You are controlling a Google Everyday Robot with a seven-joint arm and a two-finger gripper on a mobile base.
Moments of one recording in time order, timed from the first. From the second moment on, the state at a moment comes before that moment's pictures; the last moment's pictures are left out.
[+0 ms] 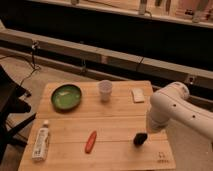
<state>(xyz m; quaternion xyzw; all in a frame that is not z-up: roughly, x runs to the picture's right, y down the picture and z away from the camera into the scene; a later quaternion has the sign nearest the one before) 0.221 0.203 0.674 -0.32 -0.01 -0.01 0.95</state>
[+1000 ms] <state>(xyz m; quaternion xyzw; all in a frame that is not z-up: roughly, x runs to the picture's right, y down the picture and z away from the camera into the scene) 0.214 0.226 0.678 -0.32 -0.01 -0.01 0.95</state>
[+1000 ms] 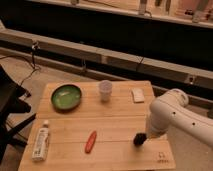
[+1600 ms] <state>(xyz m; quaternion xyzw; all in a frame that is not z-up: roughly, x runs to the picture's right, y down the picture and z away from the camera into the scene) 0.208 0.237 0.677 -0.32 -0.01 -0.01 0.95</state>
